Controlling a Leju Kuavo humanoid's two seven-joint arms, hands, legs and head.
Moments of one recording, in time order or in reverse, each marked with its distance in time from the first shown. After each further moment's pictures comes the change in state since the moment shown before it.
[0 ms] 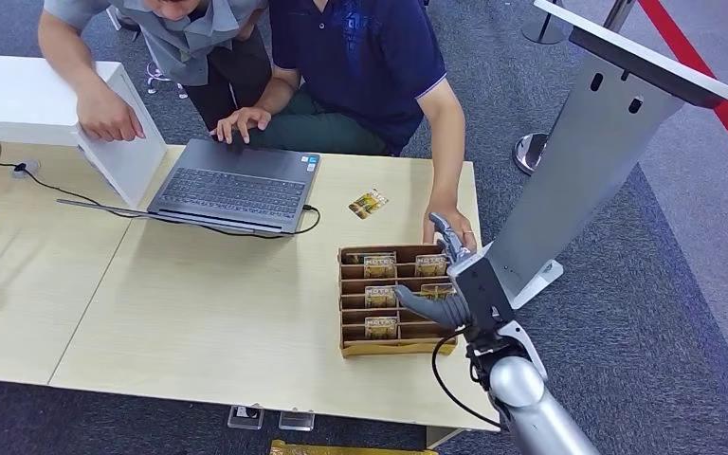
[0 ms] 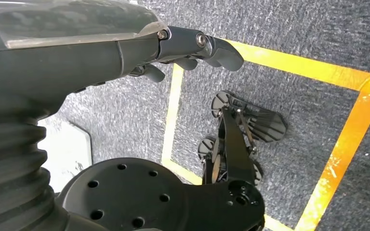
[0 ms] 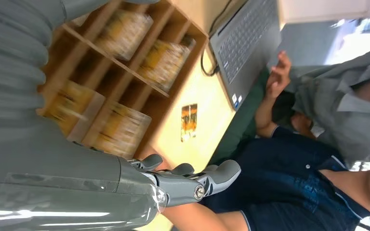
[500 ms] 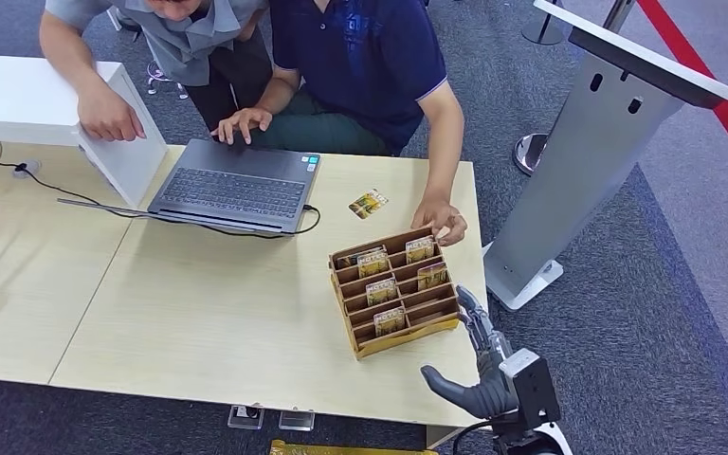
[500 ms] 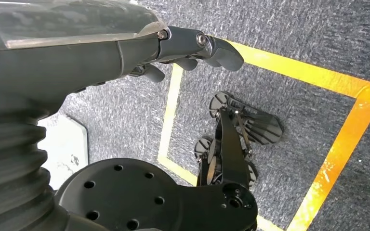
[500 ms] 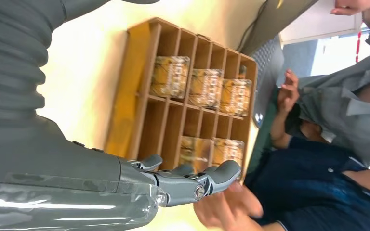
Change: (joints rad) left arm -0.002 0.003 -0.014 -0.003 -0.012 -0.001 -0.004; right arm 0.084 0.032 0.120 0.149 -0.027 -0.060 -0.036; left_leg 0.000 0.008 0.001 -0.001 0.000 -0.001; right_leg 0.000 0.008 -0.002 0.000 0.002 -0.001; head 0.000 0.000
